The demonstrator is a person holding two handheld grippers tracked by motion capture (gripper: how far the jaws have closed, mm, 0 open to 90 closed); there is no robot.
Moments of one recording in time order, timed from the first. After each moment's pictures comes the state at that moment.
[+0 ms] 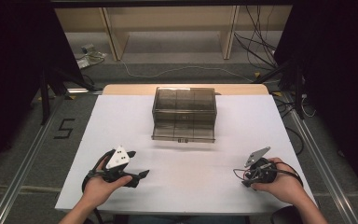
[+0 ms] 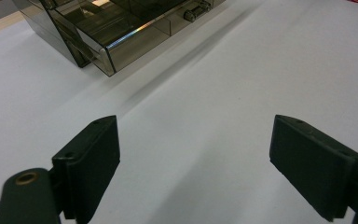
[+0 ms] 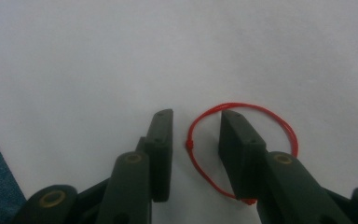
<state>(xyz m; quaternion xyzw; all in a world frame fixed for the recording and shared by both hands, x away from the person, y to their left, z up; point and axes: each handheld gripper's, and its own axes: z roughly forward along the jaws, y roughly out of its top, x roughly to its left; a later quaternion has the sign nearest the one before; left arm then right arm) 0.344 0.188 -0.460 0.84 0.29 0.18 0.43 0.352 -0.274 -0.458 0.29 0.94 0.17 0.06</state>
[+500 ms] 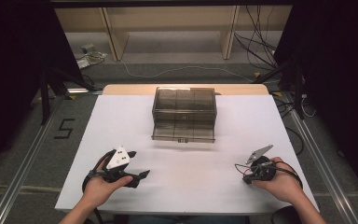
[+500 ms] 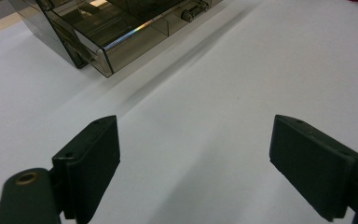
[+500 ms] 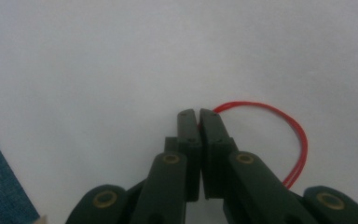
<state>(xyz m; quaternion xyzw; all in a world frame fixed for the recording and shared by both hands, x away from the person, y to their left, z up) 0.344 0.187 -0.460 0.84 0.28 0.18 0.43 0.356 -0.280 -0.461 0.33 0.92 0.19 0.03</state>
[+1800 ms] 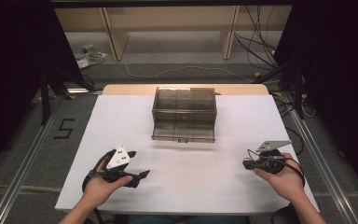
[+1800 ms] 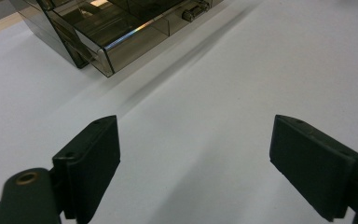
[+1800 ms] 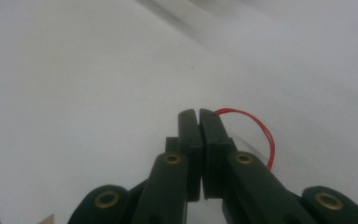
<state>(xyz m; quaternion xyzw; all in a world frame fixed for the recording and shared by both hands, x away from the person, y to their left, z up) 0.345 0.187 -0.460 0.84 0.29 0.18 0.43 0.358 -0.292 -0.440 0.40 0.85 0.33 0.11</state>
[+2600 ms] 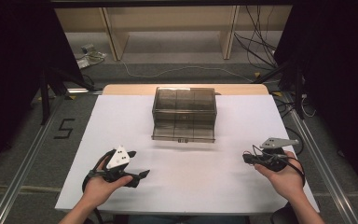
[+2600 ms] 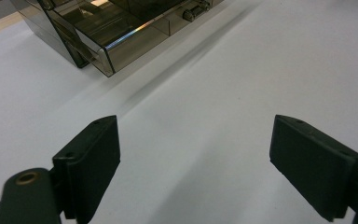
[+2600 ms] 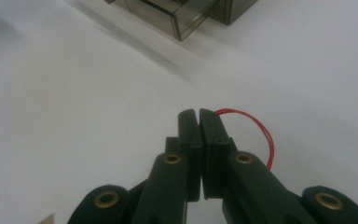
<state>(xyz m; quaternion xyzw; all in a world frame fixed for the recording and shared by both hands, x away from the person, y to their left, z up) 0.345 0.188 -0.460 0.84 0.29 0.18 0.43 0.358 -0.293 -0.433 0.41 0.82 0.38 0.14</state>
